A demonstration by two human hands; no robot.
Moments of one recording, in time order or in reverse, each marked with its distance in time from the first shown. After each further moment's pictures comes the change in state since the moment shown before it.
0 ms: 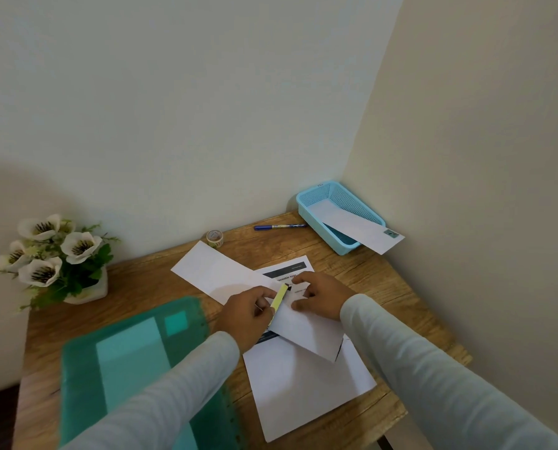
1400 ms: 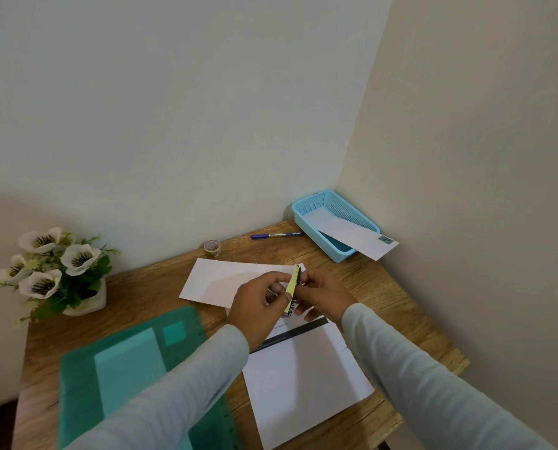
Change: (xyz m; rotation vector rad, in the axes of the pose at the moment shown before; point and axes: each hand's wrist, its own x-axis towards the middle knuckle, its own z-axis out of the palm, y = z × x) left_hand -0.006 0.059 -0.009 -0.219 0.057 0.146; right_hand -0.021 -0.009 0.000 0.666 0.136 -0.041
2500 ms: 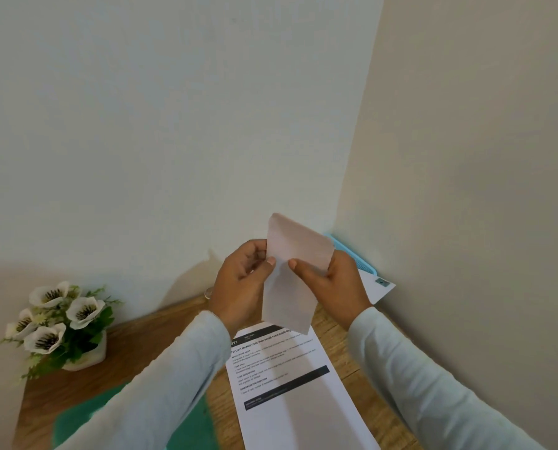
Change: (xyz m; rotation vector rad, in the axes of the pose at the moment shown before) left_hand 0.031 0.102 -0.055 -0.406 0.090 0.136; right_hand -0.017 -0.084 -0.033 0.071 0.341 -0.506
